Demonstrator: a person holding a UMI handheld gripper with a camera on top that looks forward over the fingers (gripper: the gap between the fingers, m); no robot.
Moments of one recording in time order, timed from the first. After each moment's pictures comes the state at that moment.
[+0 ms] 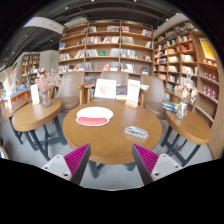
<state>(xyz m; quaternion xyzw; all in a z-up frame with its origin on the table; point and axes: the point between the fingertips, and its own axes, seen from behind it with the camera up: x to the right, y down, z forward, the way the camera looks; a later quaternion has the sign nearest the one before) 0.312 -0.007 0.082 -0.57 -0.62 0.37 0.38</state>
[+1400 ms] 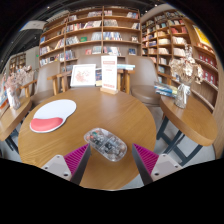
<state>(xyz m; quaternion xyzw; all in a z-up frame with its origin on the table) 0.132 0.139 -0.014 -0.64 -0.61 0.32 0.35</state>
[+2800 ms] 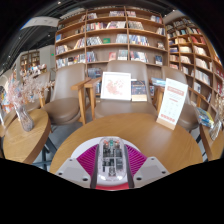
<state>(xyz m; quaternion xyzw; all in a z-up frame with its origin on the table) -0.058 -0.106 0.062 -0.59 -0.65 0.37 0.32</state>
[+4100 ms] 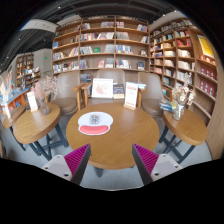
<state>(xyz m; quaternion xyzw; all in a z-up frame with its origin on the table) 0.301 -0.019 0.153 -0.61 -0.62 0.35 0.36</state>
